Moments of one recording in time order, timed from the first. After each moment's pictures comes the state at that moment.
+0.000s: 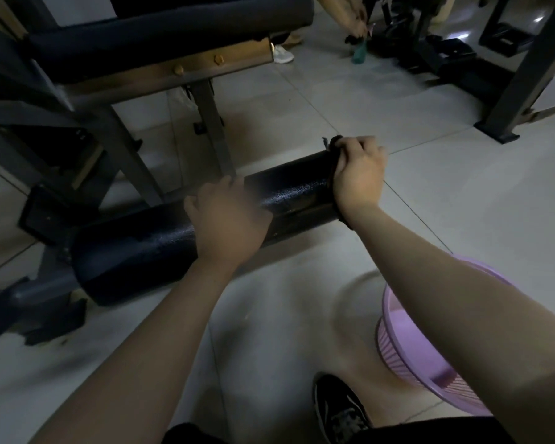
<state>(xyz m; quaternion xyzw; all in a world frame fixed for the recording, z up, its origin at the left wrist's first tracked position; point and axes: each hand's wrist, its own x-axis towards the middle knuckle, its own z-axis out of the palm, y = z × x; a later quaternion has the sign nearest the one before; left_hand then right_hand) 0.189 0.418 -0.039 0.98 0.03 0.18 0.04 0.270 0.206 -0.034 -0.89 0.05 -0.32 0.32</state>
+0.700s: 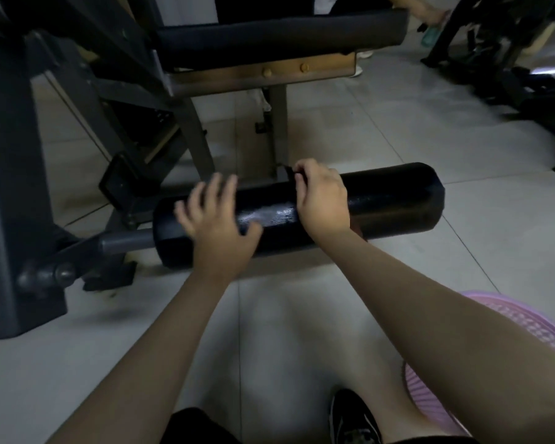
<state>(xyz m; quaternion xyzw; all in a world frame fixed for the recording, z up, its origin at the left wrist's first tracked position) 0.128 0.502 -0.037 0.94 0.11 0.29 0.13 0.219 0.341 -0.022 -0.87 -0.20 -0.29 0.34</state>
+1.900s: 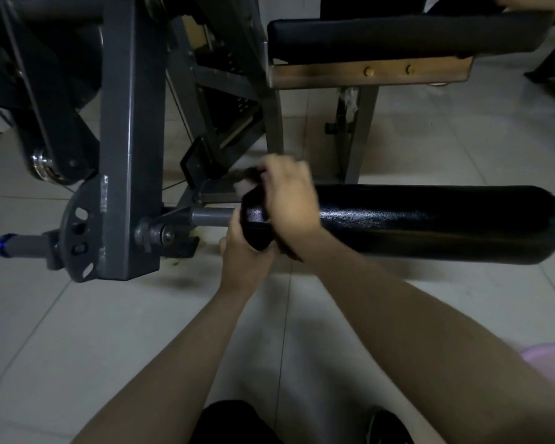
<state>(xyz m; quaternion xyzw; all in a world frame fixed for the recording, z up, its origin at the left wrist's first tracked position) 0.063 0.571 -0.072 0.80 0.23 0.28 0.47 0.162 0.506 -0.007 -0.83 -0.35 -0.20 0.38</state>
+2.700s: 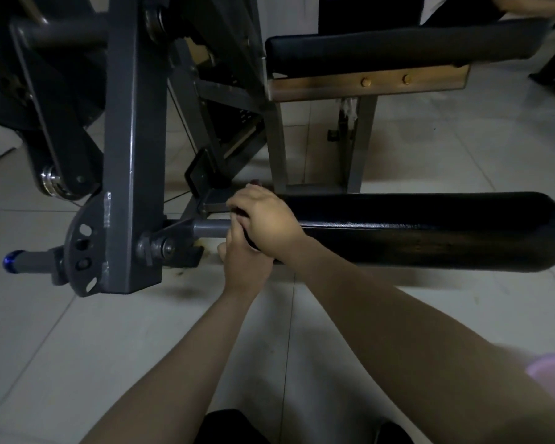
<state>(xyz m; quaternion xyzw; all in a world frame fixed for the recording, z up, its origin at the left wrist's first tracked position) 0.078 0.570 -0.061 0.83 0.31 0.22 0.41 0.156 0.519 -0.006 -0.80 -0.50 -0.06 0.32</state>
